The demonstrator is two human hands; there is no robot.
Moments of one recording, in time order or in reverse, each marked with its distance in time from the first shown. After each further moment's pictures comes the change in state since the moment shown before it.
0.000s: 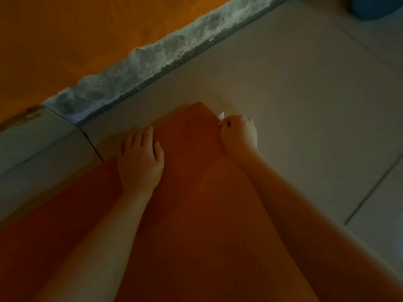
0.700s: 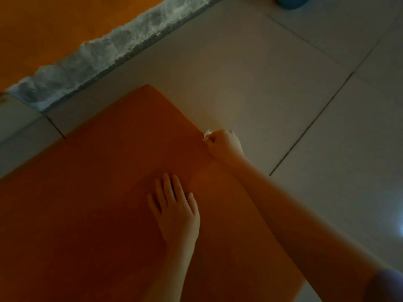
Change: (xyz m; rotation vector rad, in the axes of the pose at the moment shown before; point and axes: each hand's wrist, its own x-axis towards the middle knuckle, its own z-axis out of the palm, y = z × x) left_hand -0.235 0.139 0.025 0.042 -0.162 -0.017; right_hand -0.107 0.103 -0.069 0.001 -0.175 -0.026
